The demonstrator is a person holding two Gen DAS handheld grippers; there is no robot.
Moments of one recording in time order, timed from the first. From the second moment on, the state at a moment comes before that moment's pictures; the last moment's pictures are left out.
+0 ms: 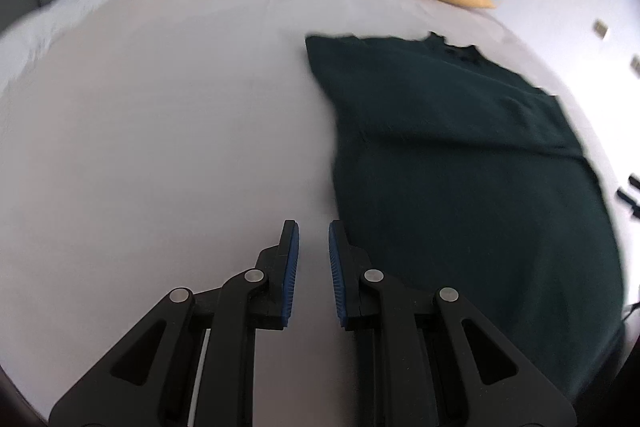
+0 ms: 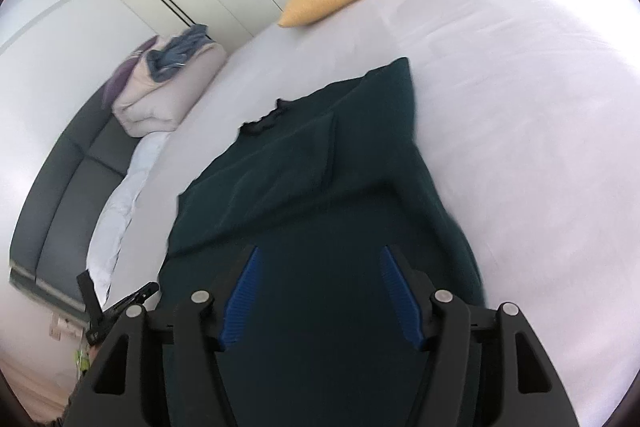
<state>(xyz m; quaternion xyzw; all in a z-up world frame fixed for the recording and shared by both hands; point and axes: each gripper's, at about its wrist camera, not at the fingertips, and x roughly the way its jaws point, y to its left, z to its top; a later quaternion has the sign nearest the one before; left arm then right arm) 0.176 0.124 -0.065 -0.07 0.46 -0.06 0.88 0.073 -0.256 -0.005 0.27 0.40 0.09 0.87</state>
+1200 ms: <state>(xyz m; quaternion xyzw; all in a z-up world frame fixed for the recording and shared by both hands) 0.031 0.164 -0.127 -0.35 0.56 -0.28 0.69 -0.090 -0.300 -0.040 0.38 0.39 0.09 0.83</state>
